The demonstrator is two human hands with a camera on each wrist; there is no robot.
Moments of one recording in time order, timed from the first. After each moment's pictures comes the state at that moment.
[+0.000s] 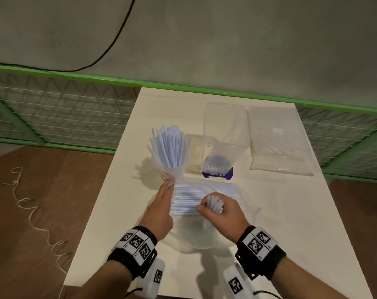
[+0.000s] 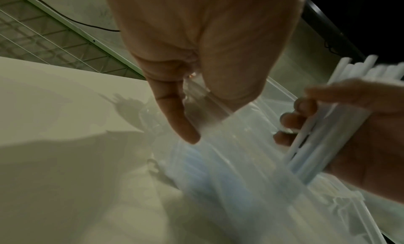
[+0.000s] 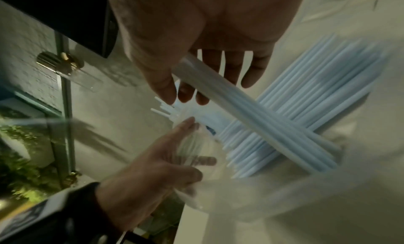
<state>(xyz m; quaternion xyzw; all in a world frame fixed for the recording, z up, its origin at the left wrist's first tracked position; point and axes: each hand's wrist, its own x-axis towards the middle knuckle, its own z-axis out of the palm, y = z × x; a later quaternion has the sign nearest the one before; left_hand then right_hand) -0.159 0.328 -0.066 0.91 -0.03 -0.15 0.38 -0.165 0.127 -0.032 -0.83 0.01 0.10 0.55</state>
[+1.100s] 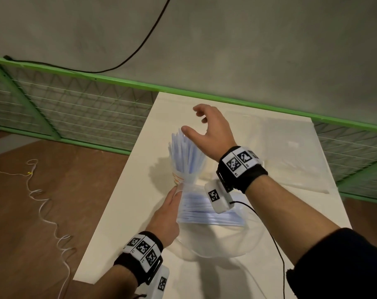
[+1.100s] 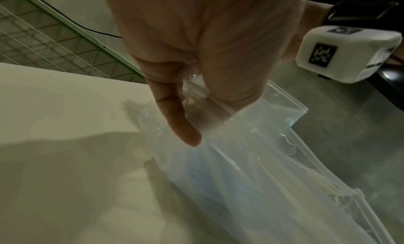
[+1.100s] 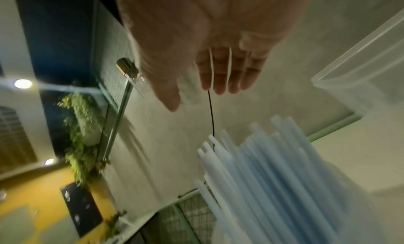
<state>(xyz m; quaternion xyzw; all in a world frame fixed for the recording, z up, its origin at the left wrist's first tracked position) -0.169 0.343 -0.058 0.90 -0.01 -0.18 0.40 -0.012 0.208 0.073 -0.90 -0.17 -0.08 0.39</state>
